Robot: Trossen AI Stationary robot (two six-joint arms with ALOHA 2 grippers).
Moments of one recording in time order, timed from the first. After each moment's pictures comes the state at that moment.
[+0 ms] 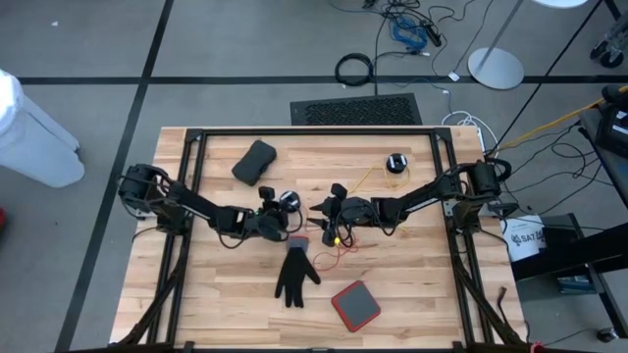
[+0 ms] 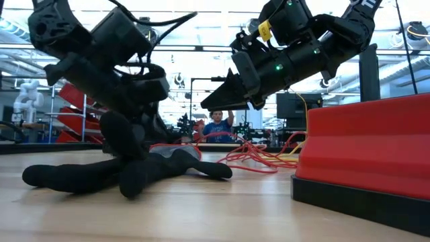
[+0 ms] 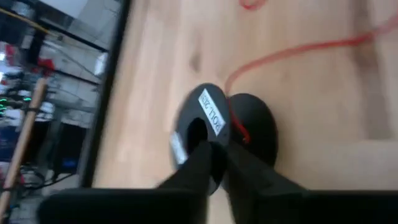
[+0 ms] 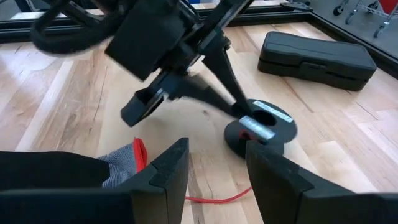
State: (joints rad) left arm -0.15 1.67 0.55 0.34 -0.73 0.36; right arm 0.05 1.81 0.80 0.63 0.24 0.12
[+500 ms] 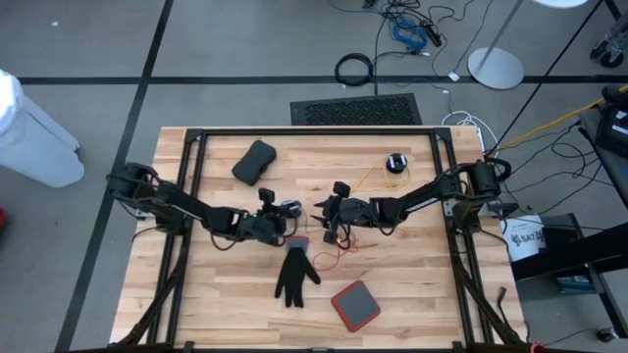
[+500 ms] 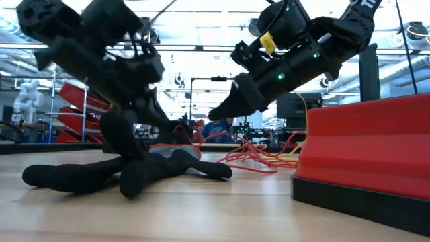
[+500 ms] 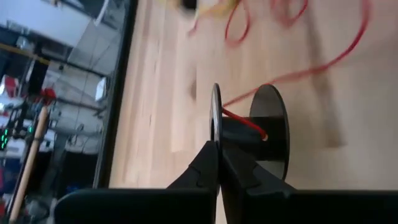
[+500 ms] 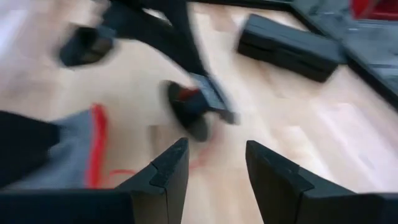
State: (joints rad) left arm -0.22 1.56 0.54 0.31 -0.72 0.45; right arm 0.05 1.81 0.80 0.55 0.34 0.00
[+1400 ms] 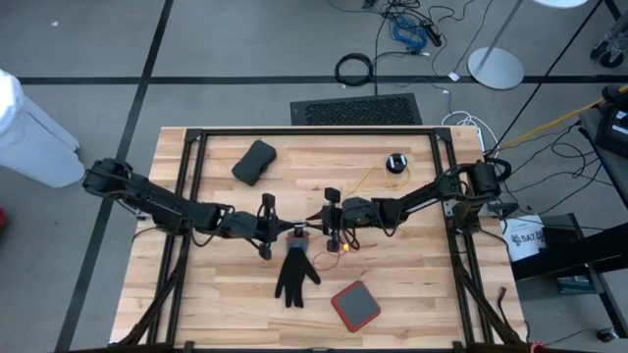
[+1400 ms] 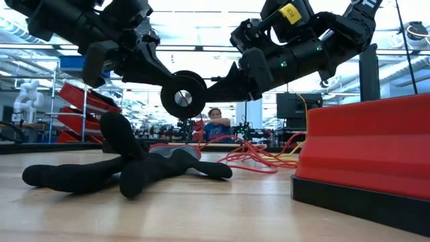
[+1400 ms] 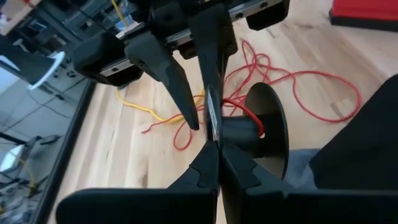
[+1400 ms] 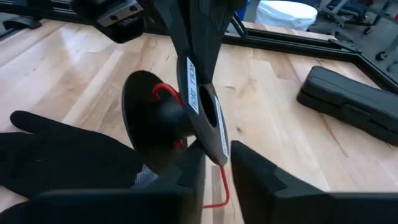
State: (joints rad) left arm -0.25 1.34 0.54 0.32 -0.36 0.40; right arm 0.06 1.81 0.80 0.69 0.09 -0.09
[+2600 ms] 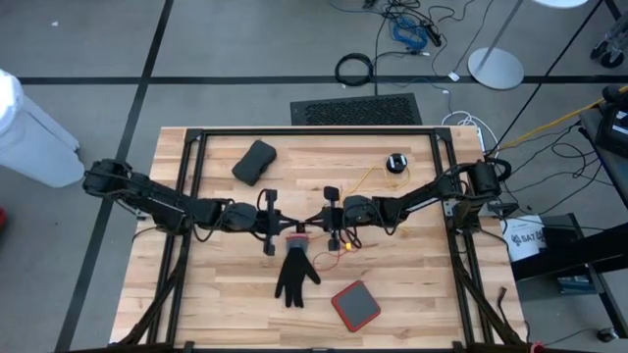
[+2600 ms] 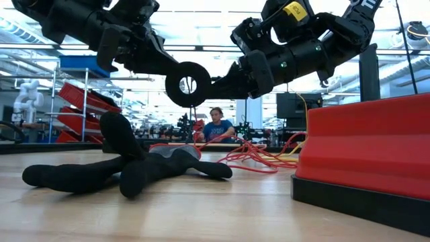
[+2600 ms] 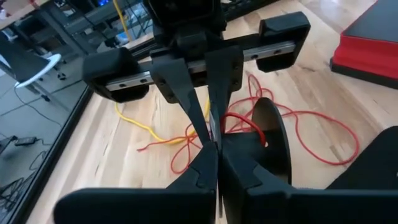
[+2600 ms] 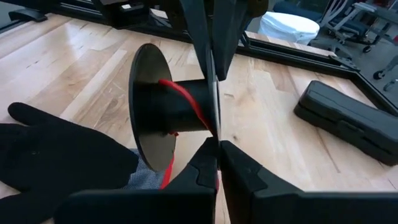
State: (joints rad) left arm -0.18 1.34 0.55 0.42 -0.26 0.32; right arm 0.05 1.80 0.79 0.72 0.06 -0.17
